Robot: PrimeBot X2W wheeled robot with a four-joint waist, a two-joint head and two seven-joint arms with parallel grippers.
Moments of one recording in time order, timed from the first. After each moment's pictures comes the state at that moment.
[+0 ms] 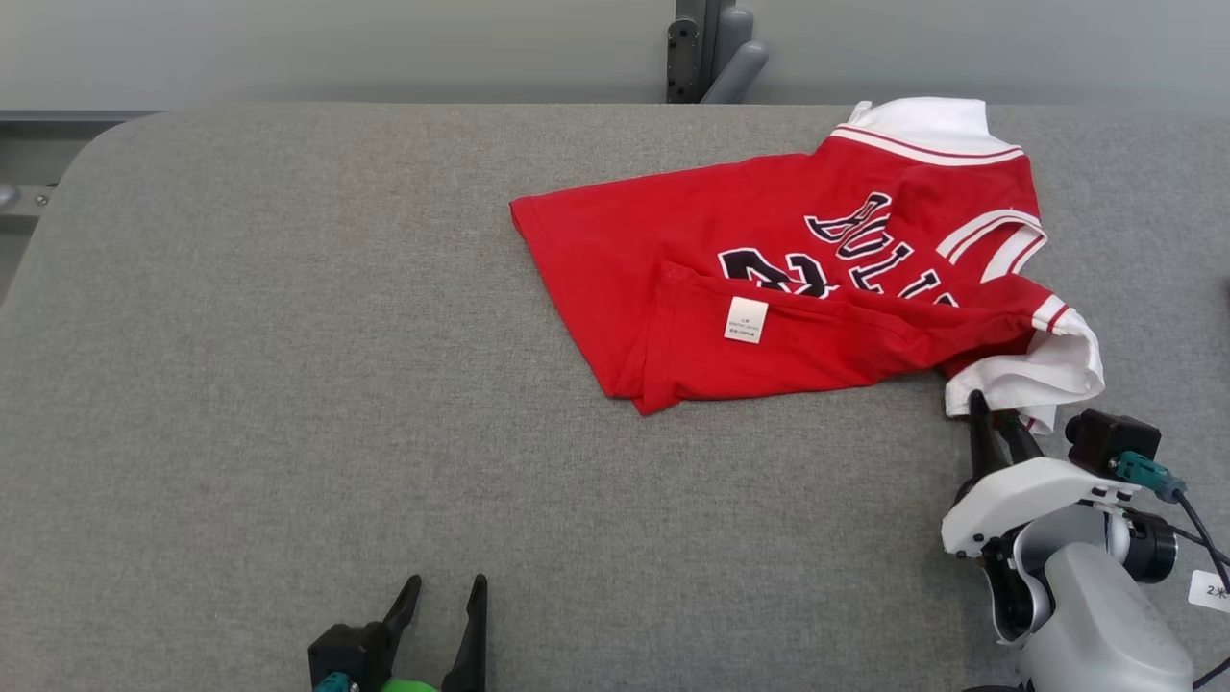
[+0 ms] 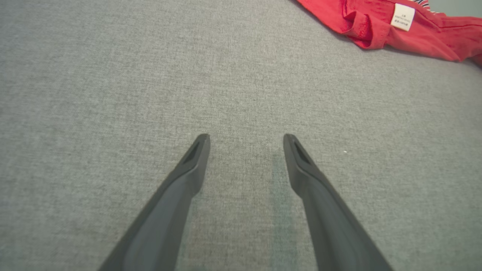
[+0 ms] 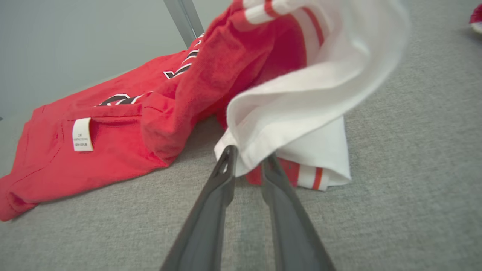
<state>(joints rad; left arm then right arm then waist) -0.01 0.05 -0.26 0.49 -0.31 -0.07 -0.26 -0.39 -0.09 -0.07 0.78 0.32 0.13 -0.26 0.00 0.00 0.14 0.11</state>
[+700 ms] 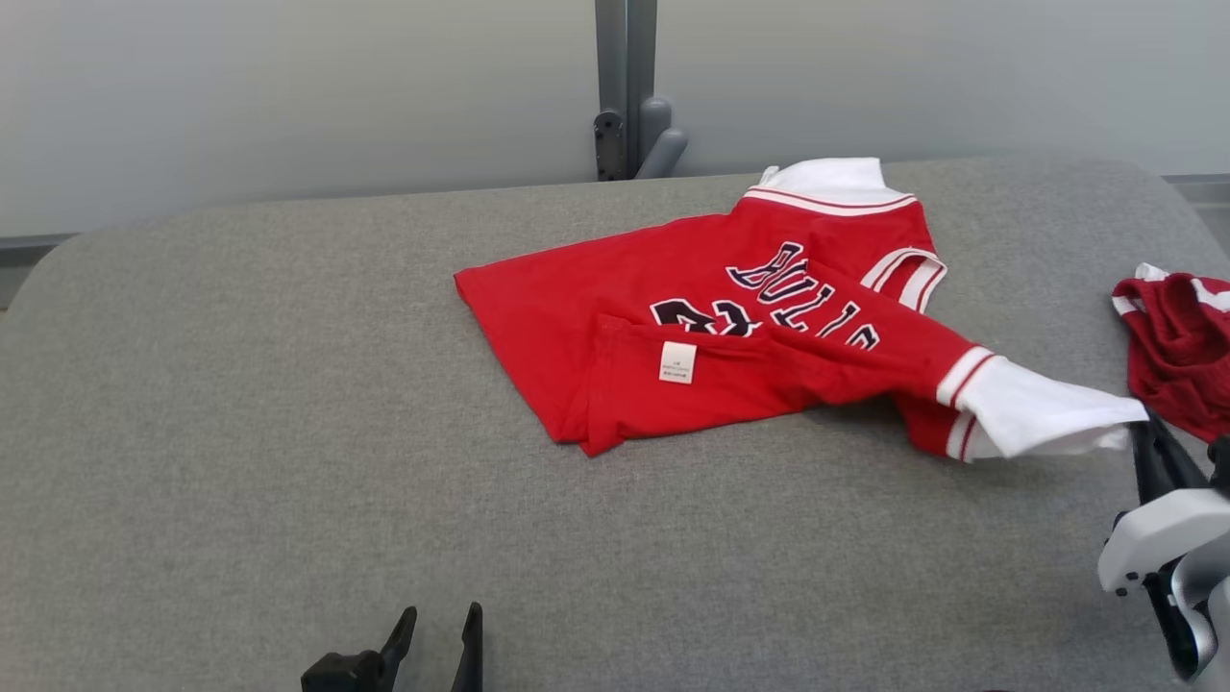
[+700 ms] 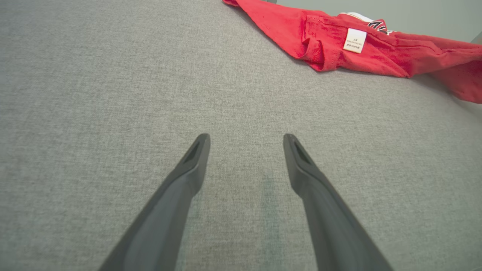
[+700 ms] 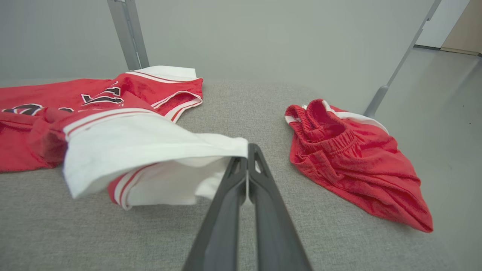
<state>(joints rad) 0.03 0.05 -0.26 0.49 -0.35 -0.06 -0.26 -0.25 -0.32 -0.08 0.64 0.21 0.13 -0.26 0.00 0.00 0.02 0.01</state>
